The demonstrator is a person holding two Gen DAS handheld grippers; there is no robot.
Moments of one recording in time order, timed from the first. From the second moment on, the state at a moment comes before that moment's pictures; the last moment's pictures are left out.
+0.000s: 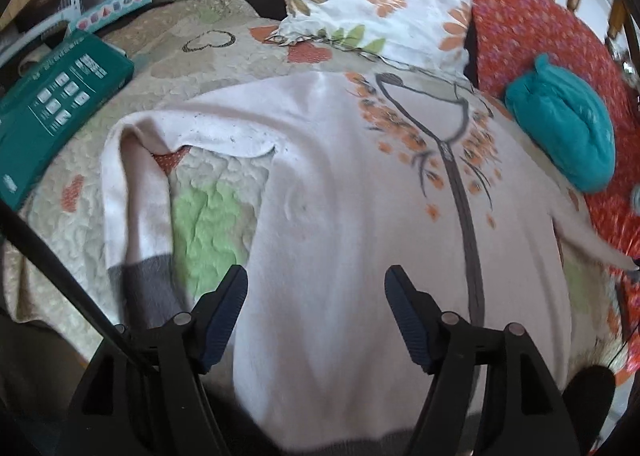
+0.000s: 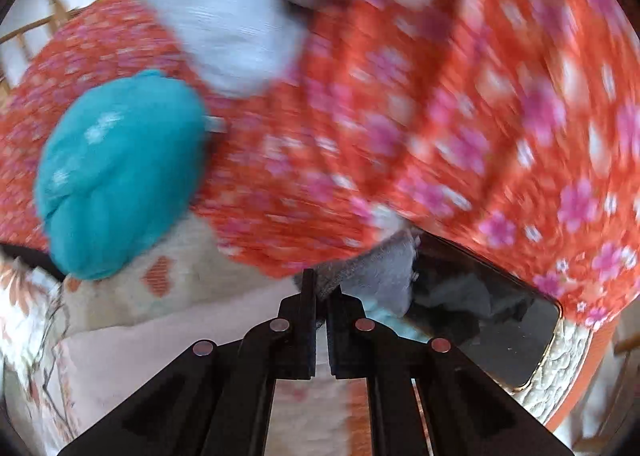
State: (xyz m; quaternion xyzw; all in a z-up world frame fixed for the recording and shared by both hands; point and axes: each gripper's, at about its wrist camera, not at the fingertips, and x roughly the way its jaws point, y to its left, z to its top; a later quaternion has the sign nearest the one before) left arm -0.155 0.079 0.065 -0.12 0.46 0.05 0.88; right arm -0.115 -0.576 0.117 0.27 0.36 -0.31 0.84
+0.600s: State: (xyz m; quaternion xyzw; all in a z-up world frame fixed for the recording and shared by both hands) left arm -0.156 0.169 0.016 -0.37 0.38 -0.05 0.85; right arm 0.036 -0.160 0.122 0.15 0.46 0.12 0.86
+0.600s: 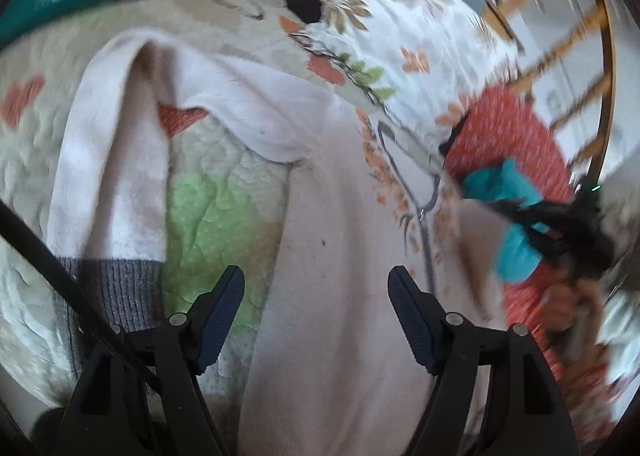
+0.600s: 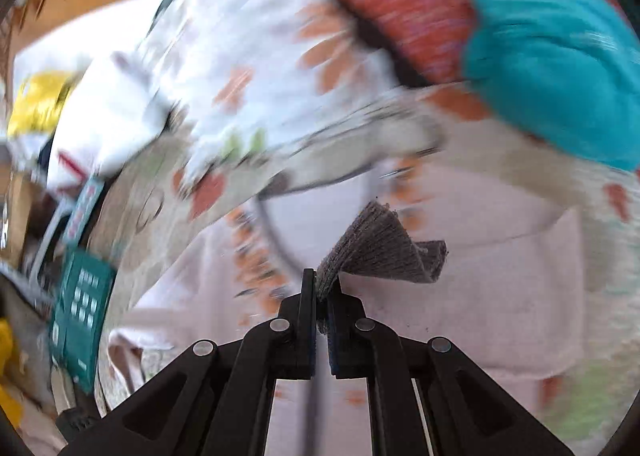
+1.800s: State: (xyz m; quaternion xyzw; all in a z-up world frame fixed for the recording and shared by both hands) left arm -0.156 0.187 0.011 -0.40 0.37 -0.05 0.83; right arm 0.034 0.000 0.046 0.00 0.56 0.25 0.79
